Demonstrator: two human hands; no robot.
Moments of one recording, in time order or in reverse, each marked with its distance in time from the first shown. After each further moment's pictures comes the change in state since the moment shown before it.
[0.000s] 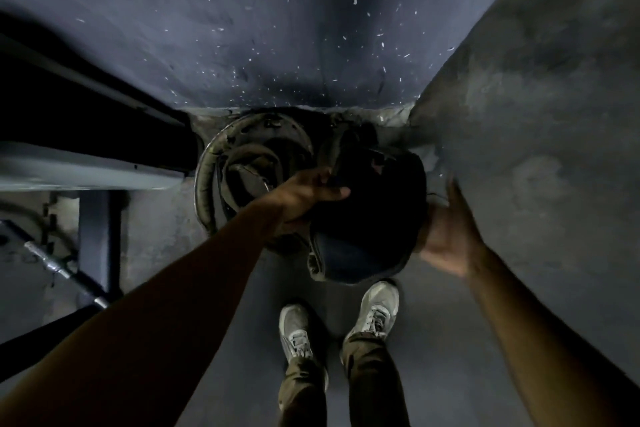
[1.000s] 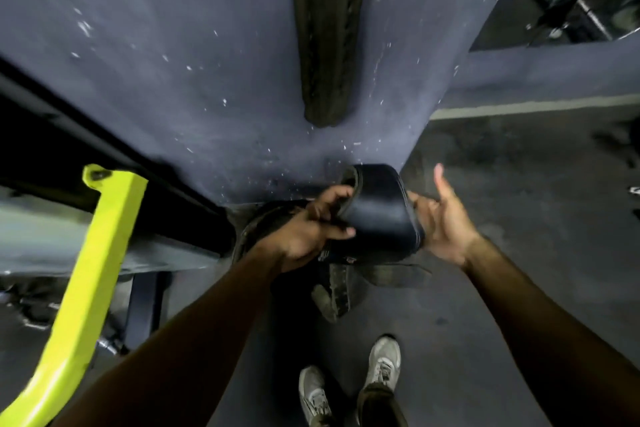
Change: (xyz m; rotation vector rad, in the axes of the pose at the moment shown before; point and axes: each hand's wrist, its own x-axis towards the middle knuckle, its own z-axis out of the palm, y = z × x) left_hand -0.224 0.144 0.038 0.008 -0.191 0.458; right_hand -0.218 -0.106 0.196 -0.182 -0.093 -0.320
